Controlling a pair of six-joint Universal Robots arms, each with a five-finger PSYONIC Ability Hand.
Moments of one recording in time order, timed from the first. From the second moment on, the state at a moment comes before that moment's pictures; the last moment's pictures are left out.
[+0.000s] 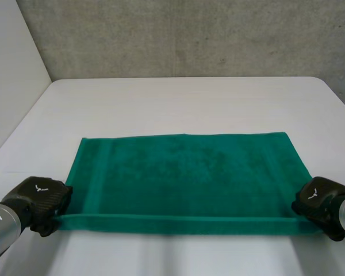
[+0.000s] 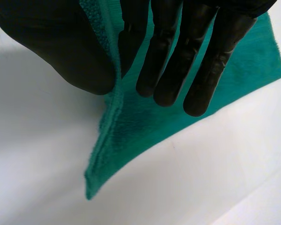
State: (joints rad) left arm 4.65 -1.51 -2.05 2.89 -1.37 3.78; right arm 1.67 -1.43 1.84 0.44 1.45 1.94; left_hand 1.14 1.20 1.19 1.19 0.96; right_hand 0.98 1.18 1.18 1.19 1.00
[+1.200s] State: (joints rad) left arm 4.44 -2.07 -1.45 3.39 -1.62 3.45; right arm 1.81 -0.97 1.14 -0.01 1.49 2.58; left_hand 0.38 0.34 0.35 0.34 0.16; right_hand 0.20 0.22 0.21 0.23 0.06
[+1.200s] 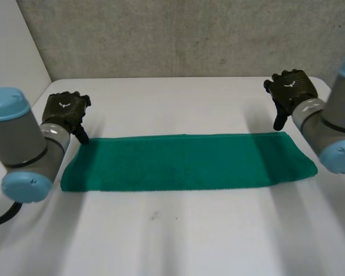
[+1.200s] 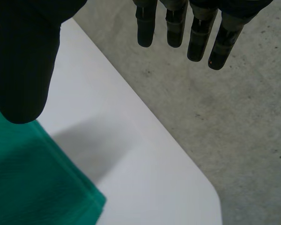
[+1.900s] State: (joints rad) left arm 4.42 -1.88 -1.79 3.42 -1.61 3.45; right arm 1.50 -0.94 1.47 -0.06 1.31 2.58; left_hand 0.29 0.27 0.27 0.27 0.09; right_hand 0.96 1.18 1.18 1.19 0.97
